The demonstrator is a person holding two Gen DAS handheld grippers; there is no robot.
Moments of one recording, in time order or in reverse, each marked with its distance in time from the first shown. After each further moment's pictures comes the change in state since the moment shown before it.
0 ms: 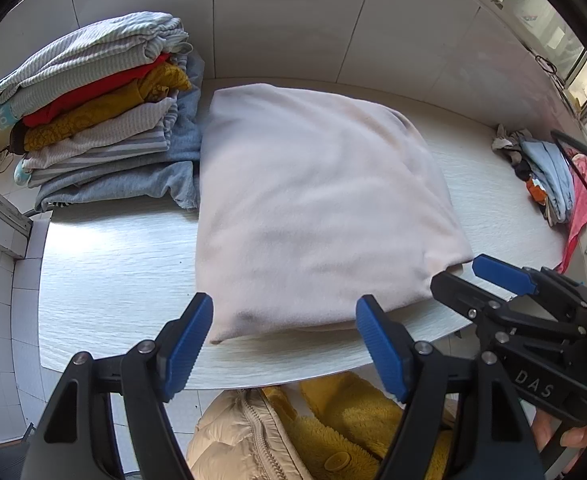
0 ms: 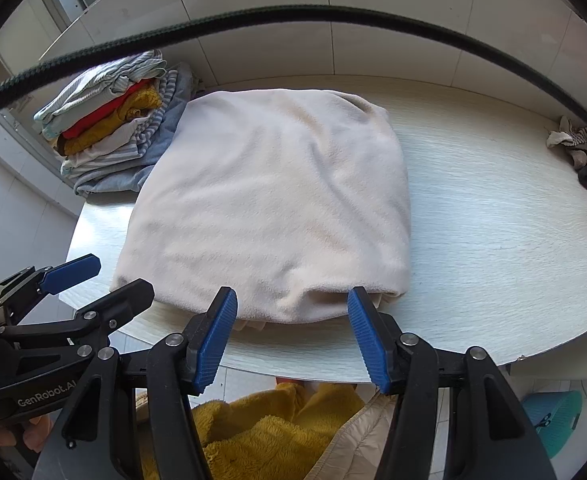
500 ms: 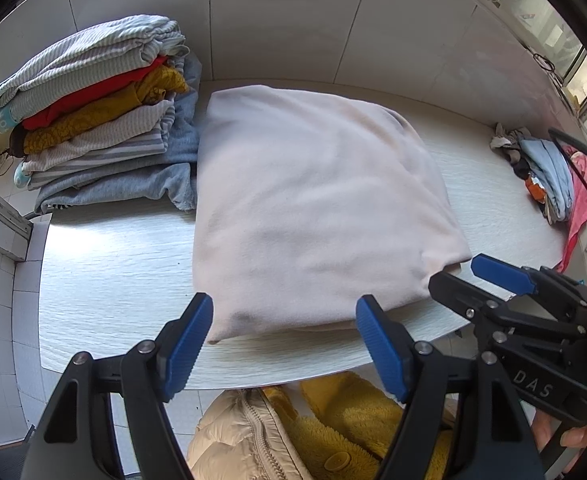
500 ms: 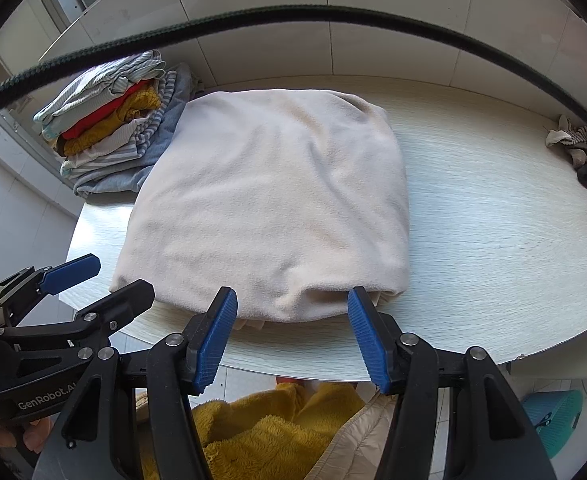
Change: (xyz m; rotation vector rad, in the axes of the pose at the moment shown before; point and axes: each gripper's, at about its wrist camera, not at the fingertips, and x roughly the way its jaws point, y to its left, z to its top) left arm -0.001 -0.002 -0.001 0.004 -0.005 0.001; right arm 0.000 0.000 0.000 -0.005 0.001 0.002
